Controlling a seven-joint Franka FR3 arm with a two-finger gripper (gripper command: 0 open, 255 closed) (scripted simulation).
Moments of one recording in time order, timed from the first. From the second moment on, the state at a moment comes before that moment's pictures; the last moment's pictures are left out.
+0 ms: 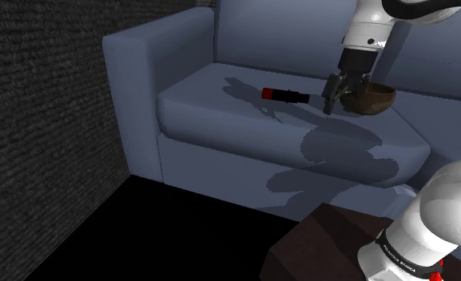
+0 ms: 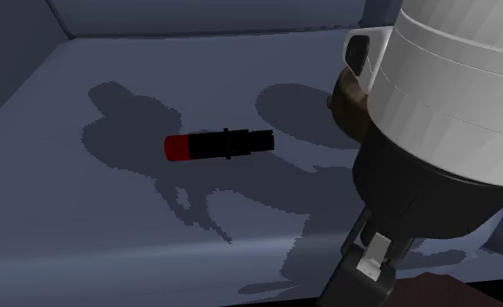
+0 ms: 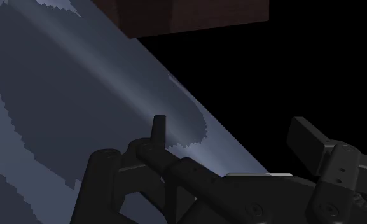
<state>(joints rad) -0.01 -0.76 0.02 -2.38 0.09 1.56 0.15</state>
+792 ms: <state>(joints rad) 0.01 -0.41 -0.10 -2.15 0.00 1.71 -0.16</state>
